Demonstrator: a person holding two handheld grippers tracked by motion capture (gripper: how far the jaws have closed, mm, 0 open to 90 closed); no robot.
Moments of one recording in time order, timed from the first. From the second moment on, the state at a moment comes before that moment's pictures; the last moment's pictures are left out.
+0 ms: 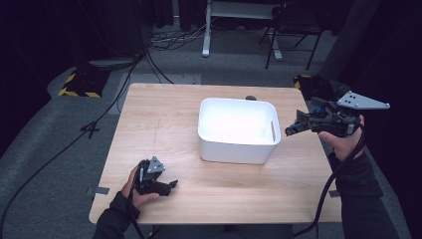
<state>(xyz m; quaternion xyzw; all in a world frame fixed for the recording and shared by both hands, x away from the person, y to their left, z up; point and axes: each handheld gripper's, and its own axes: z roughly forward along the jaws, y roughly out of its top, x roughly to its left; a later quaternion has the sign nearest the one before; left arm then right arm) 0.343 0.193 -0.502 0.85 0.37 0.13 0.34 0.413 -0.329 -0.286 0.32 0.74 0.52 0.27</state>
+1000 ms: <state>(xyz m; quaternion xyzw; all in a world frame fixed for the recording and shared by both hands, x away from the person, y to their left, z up) 0.343 0.193 -0.502 0.85 0.37 0.13 0.34 0.419 -0.294 -0.258 0.28 0.76 0.53 0.26</state>
